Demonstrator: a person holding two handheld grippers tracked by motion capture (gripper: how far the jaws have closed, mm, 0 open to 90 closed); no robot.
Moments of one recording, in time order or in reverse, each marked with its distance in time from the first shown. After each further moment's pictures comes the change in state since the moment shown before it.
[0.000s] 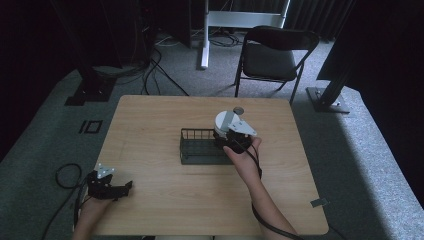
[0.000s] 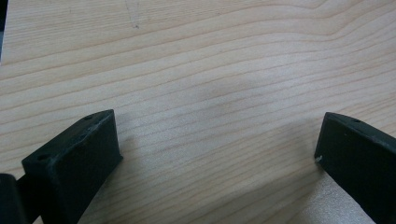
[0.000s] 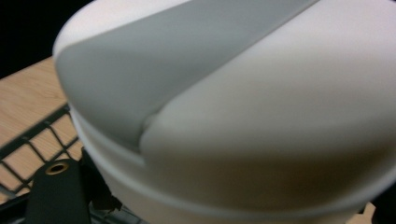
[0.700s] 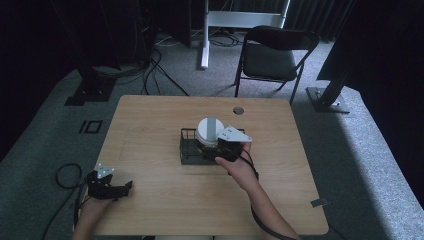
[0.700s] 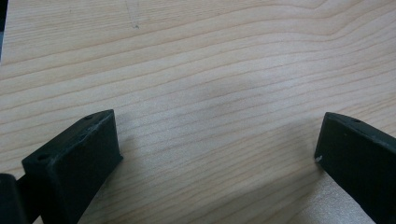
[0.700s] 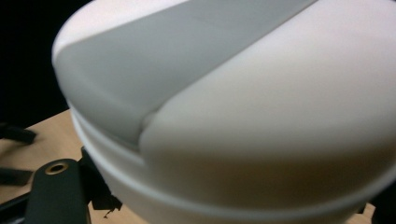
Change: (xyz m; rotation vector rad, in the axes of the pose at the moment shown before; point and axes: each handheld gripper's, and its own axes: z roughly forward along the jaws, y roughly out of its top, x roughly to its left) left arm 0.000 0.000 0.000 0.000 0.000 0.002; right arm 0.033 0.007 -0.024 -0.088 0.322 -0.059
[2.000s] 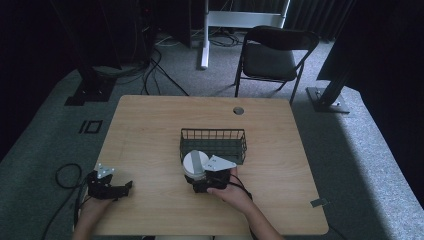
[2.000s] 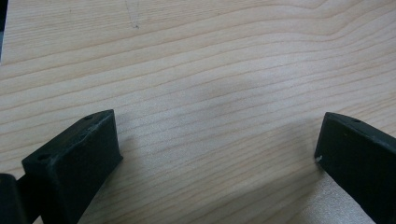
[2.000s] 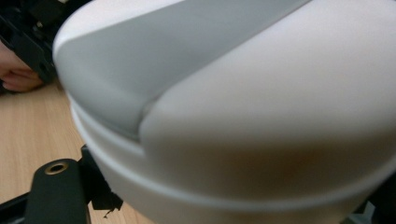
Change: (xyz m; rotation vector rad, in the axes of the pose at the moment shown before) left arm 0.000 0.000 0.000 0.000 0.000 0.000; right arm 0.047 -0.075 0.004 0.137 0.220 -0.067
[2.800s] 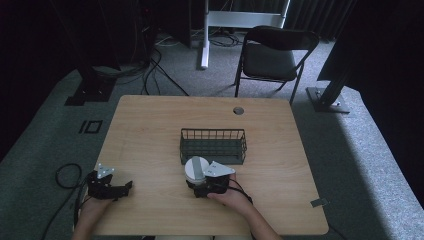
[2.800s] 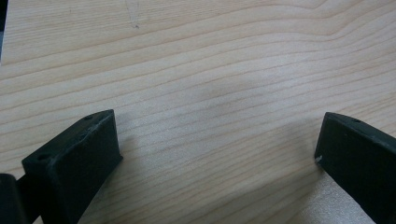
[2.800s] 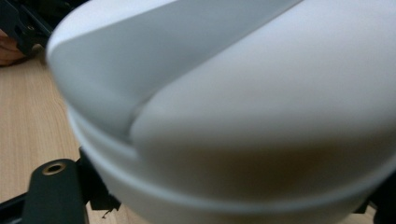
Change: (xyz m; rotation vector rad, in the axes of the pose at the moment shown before) left arm 0.000 0.000 0.000 0.000 0.000 0.000; right arm -0.002 -0.031 0.012 0.016 -0.012 -0.005
